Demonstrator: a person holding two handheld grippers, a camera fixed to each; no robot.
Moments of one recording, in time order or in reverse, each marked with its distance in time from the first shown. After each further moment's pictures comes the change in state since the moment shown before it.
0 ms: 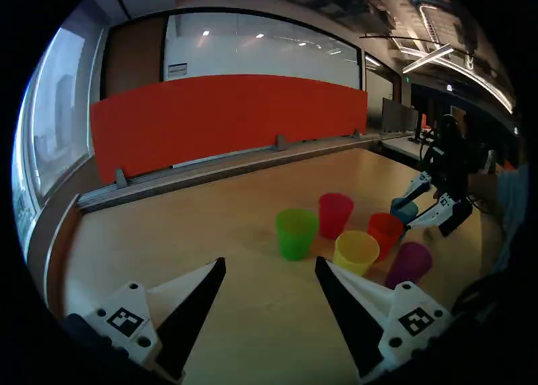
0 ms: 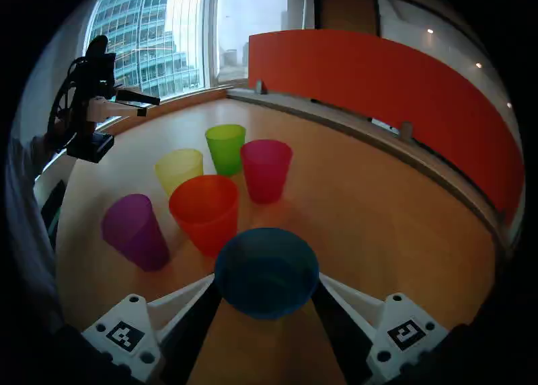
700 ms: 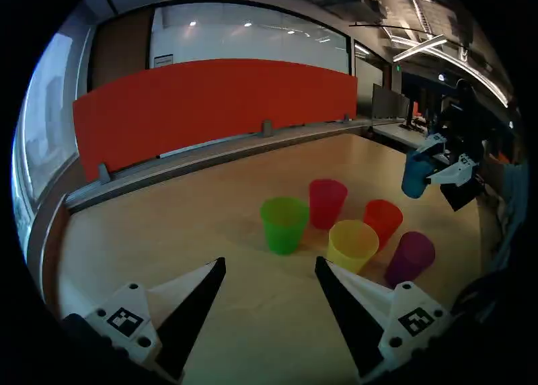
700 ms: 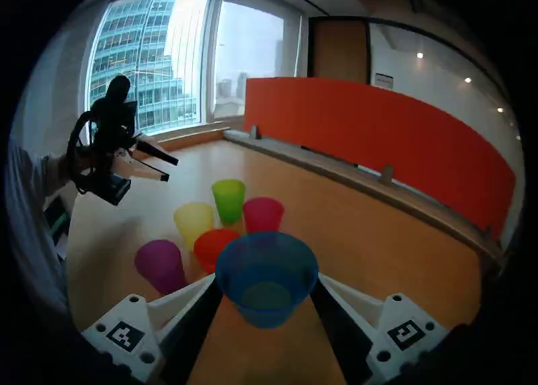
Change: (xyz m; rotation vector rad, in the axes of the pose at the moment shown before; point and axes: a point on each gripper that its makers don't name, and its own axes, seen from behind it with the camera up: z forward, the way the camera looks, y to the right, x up) left arm -0.014 0.017 0.030 -0.057 -0.062 0.032; right arm 0.069 -0.004 -0.065 -0.056 0.196 -0.016
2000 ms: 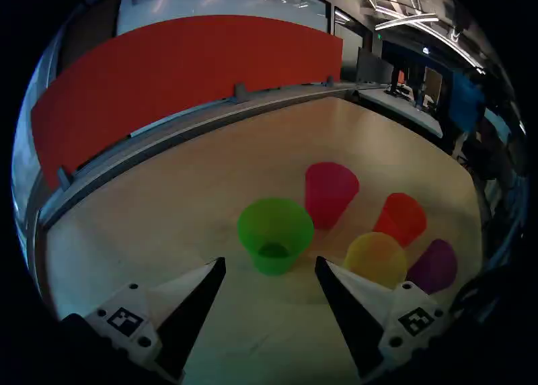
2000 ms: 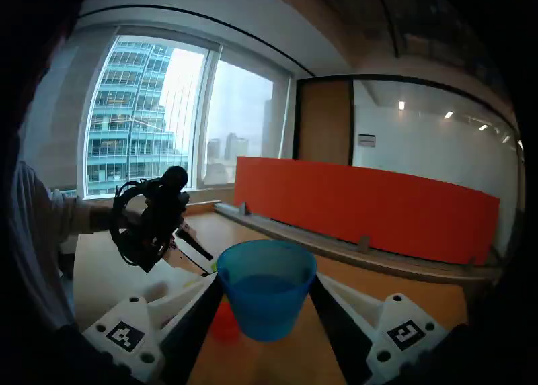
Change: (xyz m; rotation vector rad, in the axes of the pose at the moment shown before) left arm 0.003 0.015 0.100 -0.133 -0.201 0.061; right arm 0.107 -0.001 -0.061 -0.069 0.327 -0.008
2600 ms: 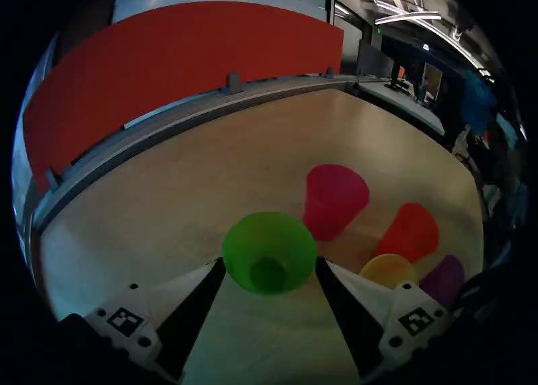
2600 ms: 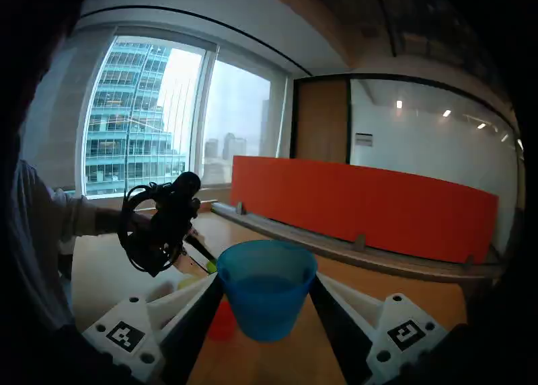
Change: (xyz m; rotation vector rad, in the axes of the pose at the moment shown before) left arm 0.009 0.006 0.039 -0.017 -0.046 -0.007; right arm -0.005 0.013 -0.002 -0.010 -0.002 0.007
